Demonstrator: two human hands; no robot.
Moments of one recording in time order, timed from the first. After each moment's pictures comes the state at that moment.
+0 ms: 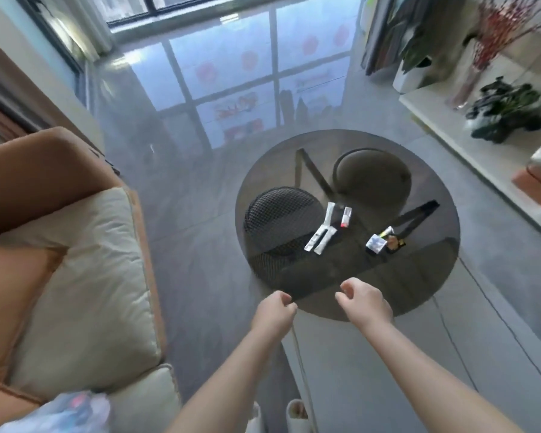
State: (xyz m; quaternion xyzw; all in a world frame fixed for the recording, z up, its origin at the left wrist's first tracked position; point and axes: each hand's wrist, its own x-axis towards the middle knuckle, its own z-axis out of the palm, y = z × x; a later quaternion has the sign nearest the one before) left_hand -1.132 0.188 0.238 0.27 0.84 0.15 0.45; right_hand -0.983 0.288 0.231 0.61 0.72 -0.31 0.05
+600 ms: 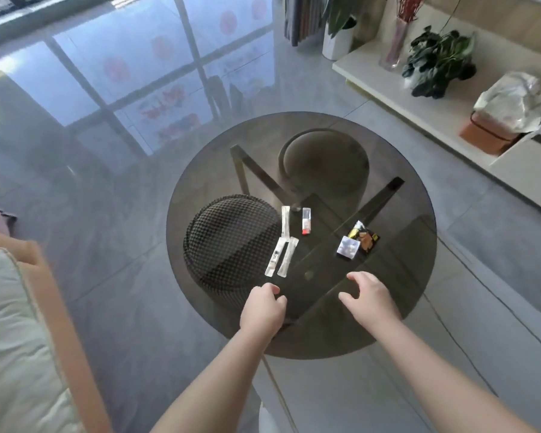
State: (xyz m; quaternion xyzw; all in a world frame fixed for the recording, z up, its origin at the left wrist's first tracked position) left_hand -1.152 0.346 0.119 0.38 0.83 0.06 0.41; right_hand -0.962 0.402 0.122 0.69 0.65 -0.33 0.02
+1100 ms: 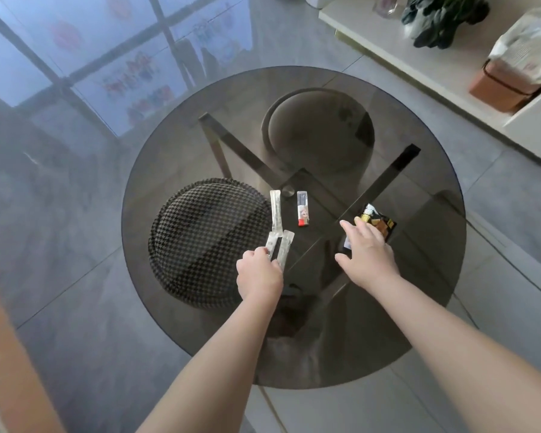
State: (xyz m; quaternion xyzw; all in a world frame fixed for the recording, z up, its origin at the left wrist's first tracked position) left_hand -1.165 0.444 0.018 0.39 0.85 0.06 0.34; right_hand -0.989 0.498 0.035 0.66 0.71 -0.24 0.09
